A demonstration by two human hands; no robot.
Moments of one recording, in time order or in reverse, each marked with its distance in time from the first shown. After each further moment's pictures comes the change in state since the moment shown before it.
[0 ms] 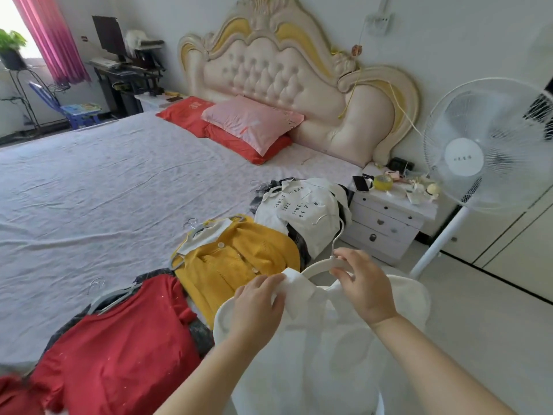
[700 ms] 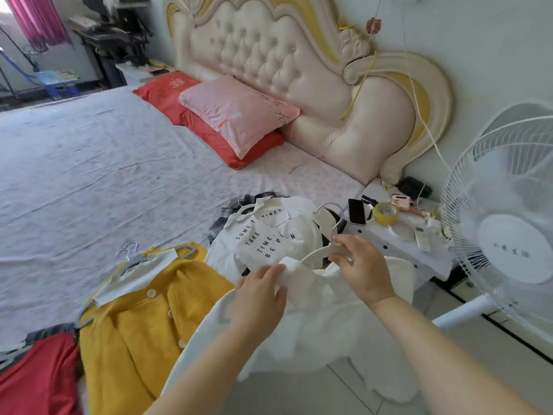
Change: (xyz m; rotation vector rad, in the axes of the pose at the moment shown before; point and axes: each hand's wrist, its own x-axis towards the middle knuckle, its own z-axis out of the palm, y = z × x) left_hand 0.341 0.107 0.158 0.059 -0.080 -0.112; right_hand 0.345 0.237 0.016 0.004 -0.187 -0.015
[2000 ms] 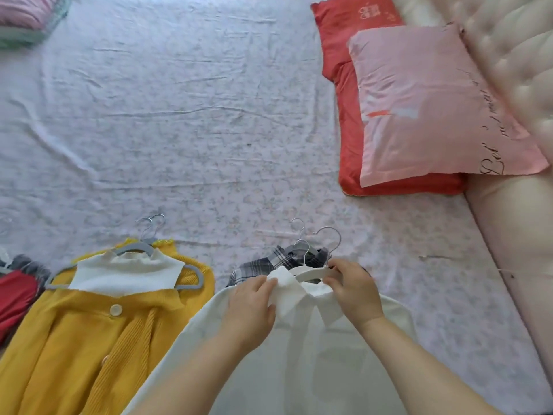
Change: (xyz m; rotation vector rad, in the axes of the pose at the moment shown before) left_hand 0.401 -0.193 0.093 0.019 0.092 -0.659; right_hand 0.457 0.098 0.357 0.002 -0.800 -0.295
